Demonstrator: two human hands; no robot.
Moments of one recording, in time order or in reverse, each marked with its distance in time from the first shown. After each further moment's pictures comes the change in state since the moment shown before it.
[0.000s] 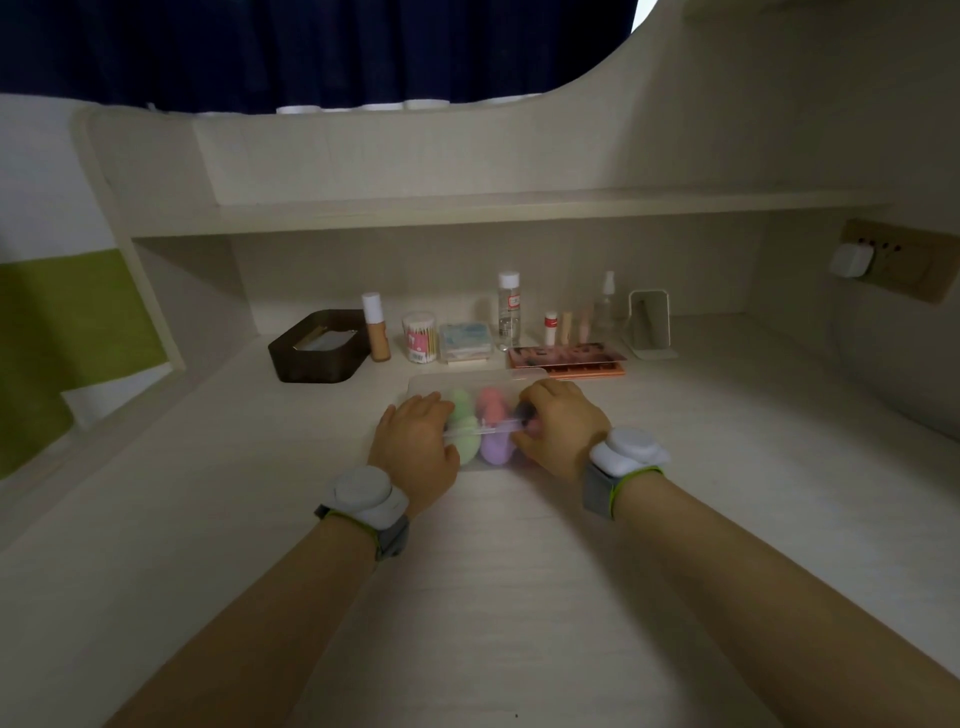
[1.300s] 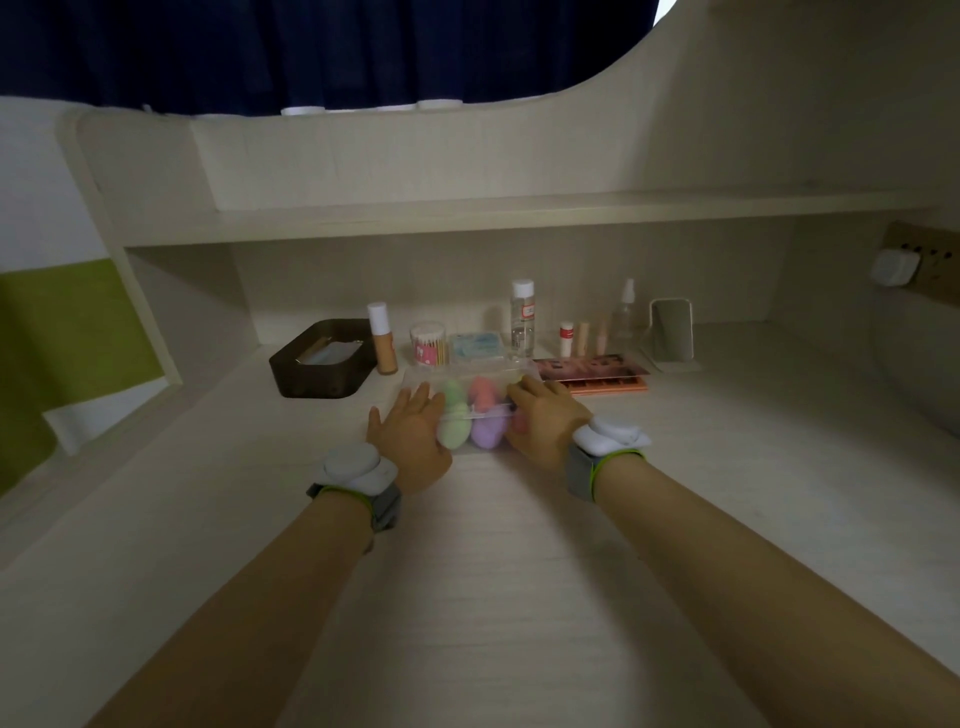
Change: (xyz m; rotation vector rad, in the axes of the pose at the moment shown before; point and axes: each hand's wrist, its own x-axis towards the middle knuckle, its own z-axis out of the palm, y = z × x) left_hand 0.053 -0.028 0.000 0.107 -0.193 -0.126; right_hand 0.064 -0.006 0.020 -0.097 -0.138 -0.001
